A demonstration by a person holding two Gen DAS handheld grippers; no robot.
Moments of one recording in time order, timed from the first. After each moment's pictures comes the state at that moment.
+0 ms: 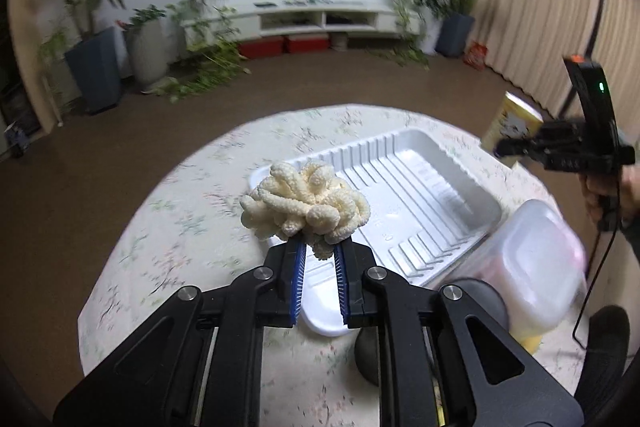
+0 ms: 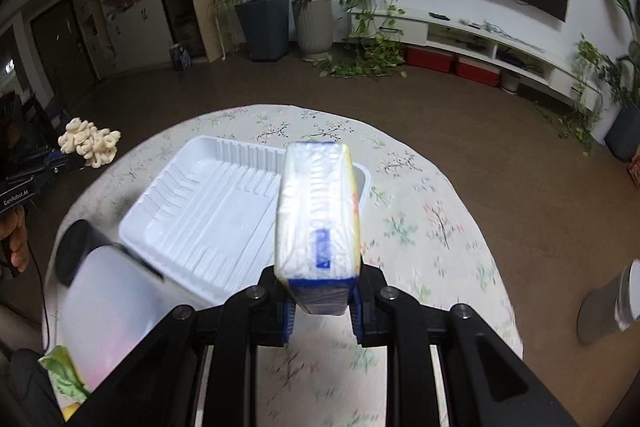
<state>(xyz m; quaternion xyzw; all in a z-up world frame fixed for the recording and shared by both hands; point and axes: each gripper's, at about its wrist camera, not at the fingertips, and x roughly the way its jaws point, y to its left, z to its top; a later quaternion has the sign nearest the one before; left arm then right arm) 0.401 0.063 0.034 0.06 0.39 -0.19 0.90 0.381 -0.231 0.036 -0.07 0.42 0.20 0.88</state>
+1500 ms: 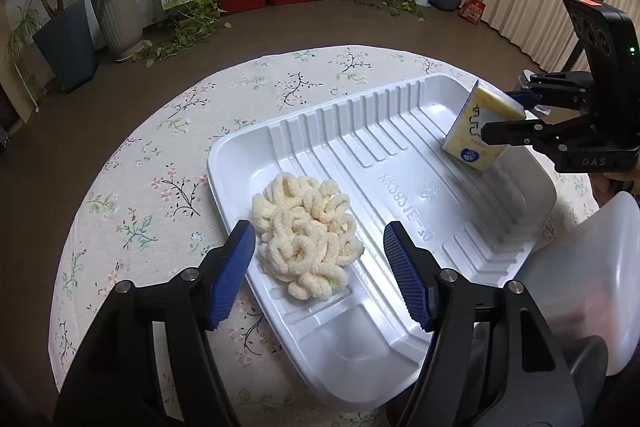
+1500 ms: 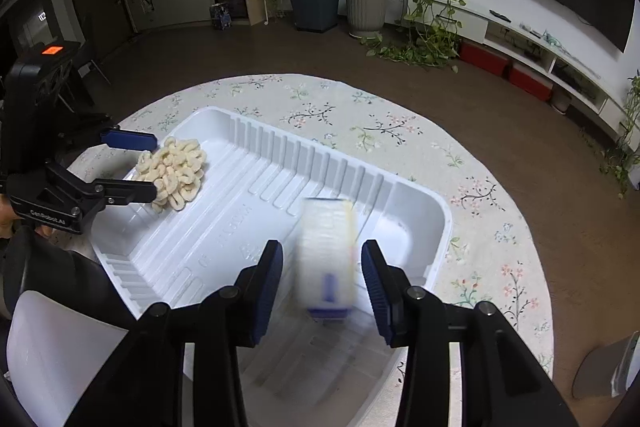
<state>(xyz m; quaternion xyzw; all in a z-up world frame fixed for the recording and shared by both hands) 0.463 0.042 -0.032 0.07 0.46 -0.21 0.86 0.434 -0.177 -0.011 -0.12 0.44 0.27 0.85</state>
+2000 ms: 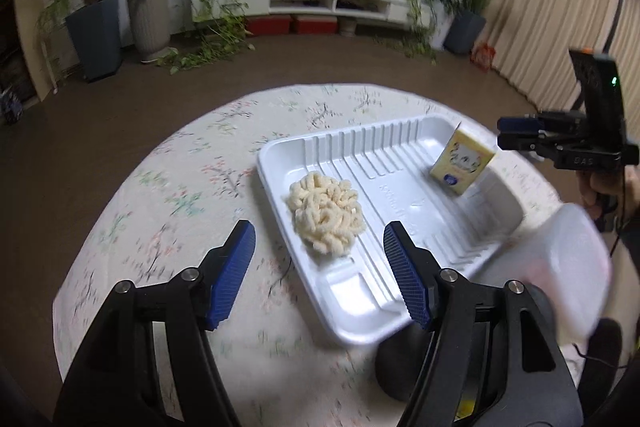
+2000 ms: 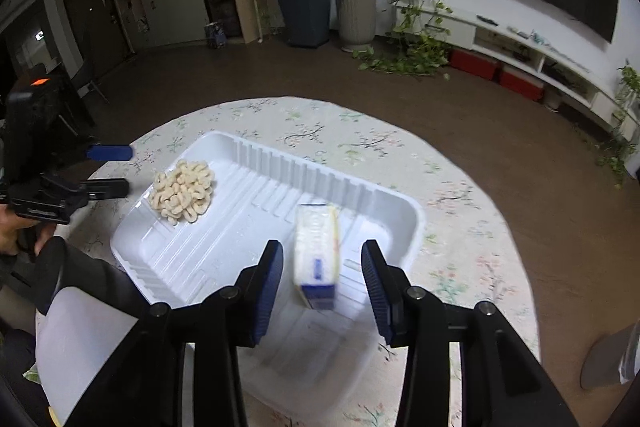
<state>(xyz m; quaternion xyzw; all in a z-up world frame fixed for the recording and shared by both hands) 0.408 0.088 0.008 0.00 0.41 -0.18 0.90 0.414 -0.206 0.021 -0.07 0.41 0.26 0.87</state>
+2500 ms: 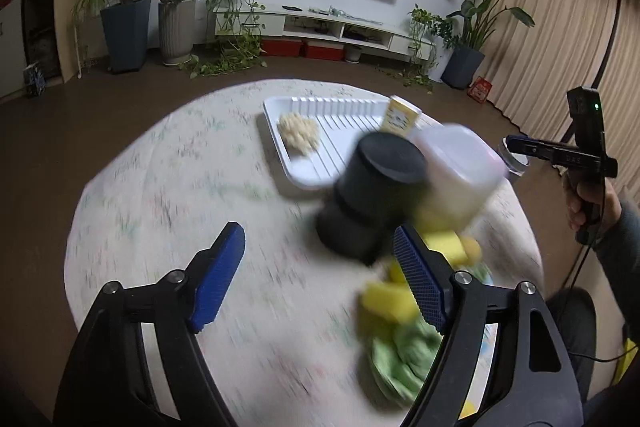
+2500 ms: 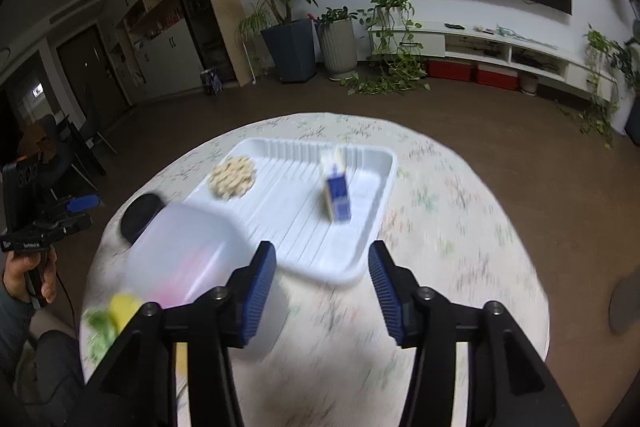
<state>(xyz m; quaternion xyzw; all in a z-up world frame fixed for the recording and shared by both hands) 0.211 0.104 0.026 -0.05 0.37 -0.16 0.92 0.262 -0.267 0.041 0.02 0.37 0.25 0.89</state>
